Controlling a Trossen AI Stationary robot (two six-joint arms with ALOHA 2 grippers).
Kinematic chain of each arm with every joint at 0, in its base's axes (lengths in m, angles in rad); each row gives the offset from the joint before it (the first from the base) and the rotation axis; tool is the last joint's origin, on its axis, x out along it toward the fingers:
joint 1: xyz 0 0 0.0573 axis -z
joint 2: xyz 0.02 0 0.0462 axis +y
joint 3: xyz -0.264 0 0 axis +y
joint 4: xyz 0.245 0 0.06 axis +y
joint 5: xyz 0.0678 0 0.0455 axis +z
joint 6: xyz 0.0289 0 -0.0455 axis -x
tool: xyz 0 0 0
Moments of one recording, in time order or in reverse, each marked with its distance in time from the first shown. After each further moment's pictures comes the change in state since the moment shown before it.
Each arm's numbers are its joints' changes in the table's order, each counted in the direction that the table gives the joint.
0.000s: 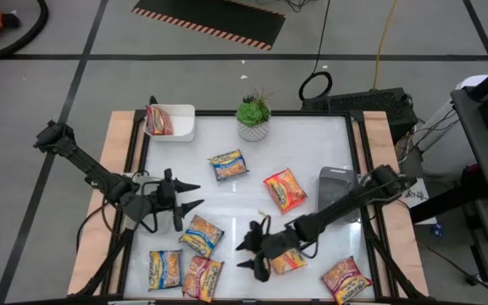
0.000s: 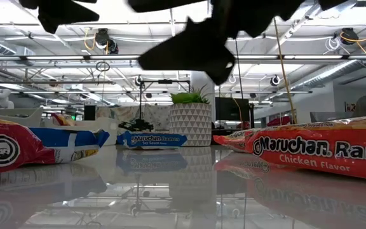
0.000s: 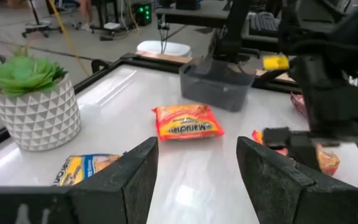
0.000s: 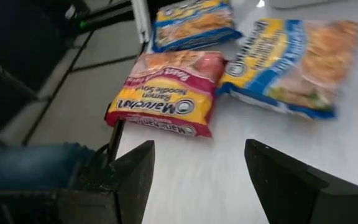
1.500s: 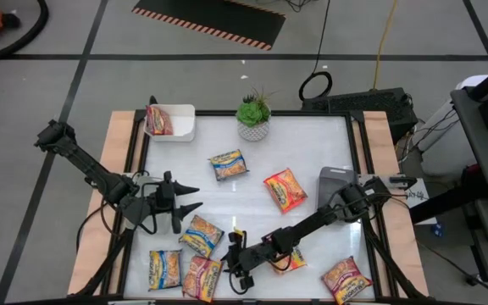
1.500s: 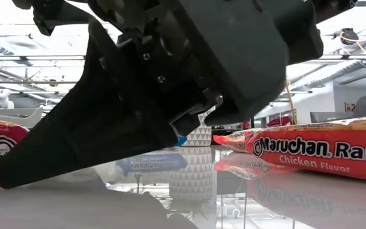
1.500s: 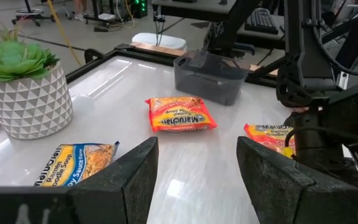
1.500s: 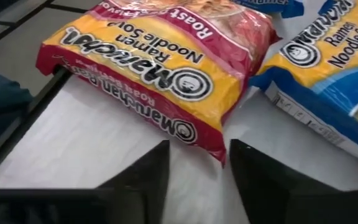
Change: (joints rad) left arm 0.028 0.000 0.000 0.033 -0.003 0.066; right arm 0.013 0.334 -0.247 -0.021 -0.012 0.338
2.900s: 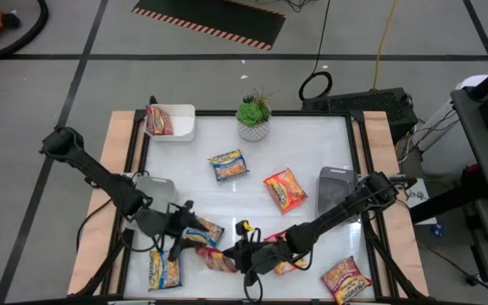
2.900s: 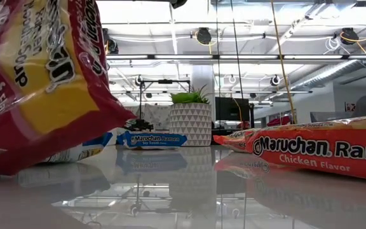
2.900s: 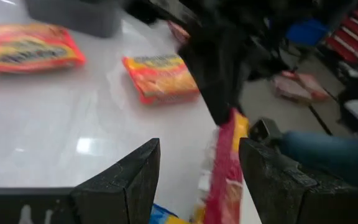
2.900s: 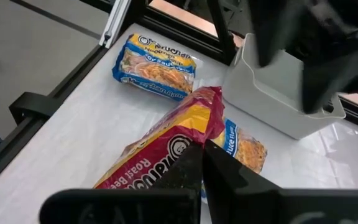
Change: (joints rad) left arm 0.004 0.237 0.000 -0.205 -0.534 0.073; right arm -0.054 -0.274 0.002 0.183 -0.302 0.261
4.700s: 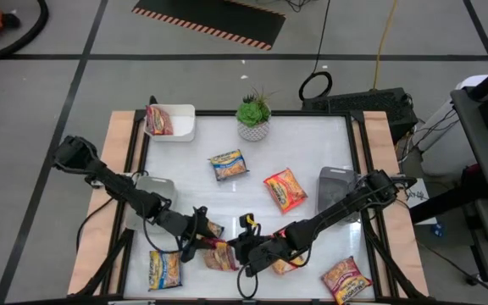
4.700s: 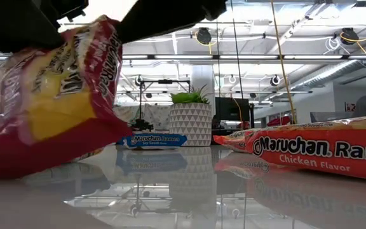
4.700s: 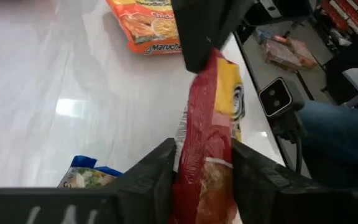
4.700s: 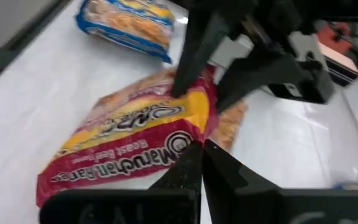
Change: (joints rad) left arm -0.125 0.227 0.000 -0.123 -0.246 0.021; right arm 0.021 -0.021 0.000 0.193 -0.081 -0.072
